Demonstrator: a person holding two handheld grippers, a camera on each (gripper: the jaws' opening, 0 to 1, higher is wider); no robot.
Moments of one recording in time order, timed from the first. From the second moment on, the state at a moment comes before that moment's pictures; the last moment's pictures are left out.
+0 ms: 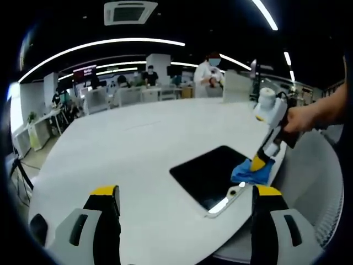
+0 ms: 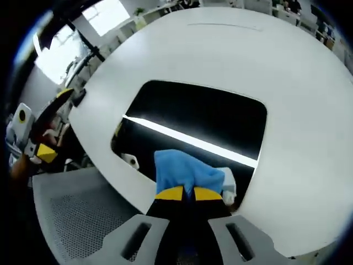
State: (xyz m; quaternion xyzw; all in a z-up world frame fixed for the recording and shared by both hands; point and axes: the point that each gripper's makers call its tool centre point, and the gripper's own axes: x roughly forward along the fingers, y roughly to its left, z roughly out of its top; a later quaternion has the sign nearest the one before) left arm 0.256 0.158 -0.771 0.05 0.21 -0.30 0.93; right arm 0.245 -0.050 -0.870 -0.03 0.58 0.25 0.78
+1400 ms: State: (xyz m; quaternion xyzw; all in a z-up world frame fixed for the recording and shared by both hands) left arm 0.264 0.152 -0.772 0.05 0.22 -0.31 0.92; right arm 0.244 -0.079 -0.870 0.00 0.59 0.24 0.77
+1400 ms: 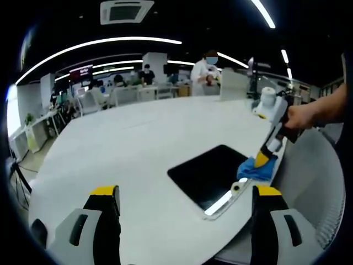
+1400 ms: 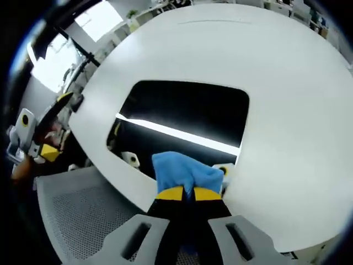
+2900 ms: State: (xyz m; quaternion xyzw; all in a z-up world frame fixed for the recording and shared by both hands) left arm 0.261 0.156 -0.780 0.04 0.23 -0.30 0.92; right arm 0.307 -0.093 -0.870 -0.02 0.59 0.21 0.78
